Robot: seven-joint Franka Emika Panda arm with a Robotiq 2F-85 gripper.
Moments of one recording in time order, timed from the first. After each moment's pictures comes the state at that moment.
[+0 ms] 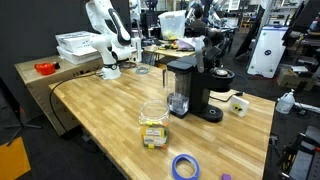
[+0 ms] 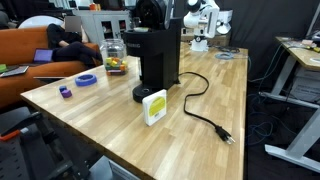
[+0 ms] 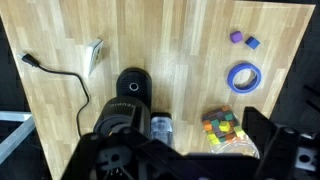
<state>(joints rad) 0.14 -0.77 0.04 -2.52 0.04 1.91 -0.10</state>
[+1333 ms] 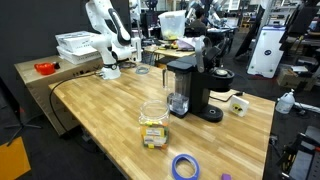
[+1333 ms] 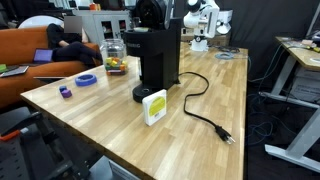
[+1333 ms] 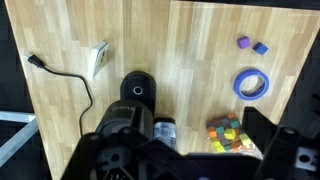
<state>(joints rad) 0.14 -0.74 0.06 -2.52 0.01 1.91 -0.10</state>
